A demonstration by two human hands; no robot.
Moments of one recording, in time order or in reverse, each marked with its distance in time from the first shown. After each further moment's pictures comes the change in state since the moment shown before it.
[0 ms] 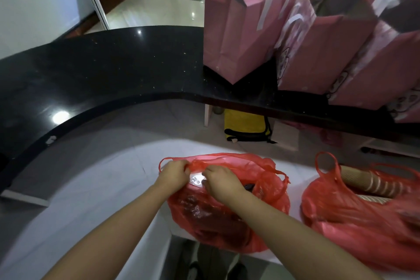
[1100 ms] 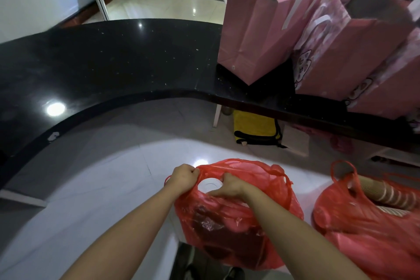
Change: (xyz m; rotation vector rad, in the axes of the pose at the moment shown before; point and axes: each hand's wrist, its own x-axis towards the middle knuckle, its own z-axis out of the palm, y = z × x) left_hand 0.021 -0.020 0.017 -0.267 -0.153 -0.267; right_hand 0.037 0.015 0.018 0.609 -0.401 0.508
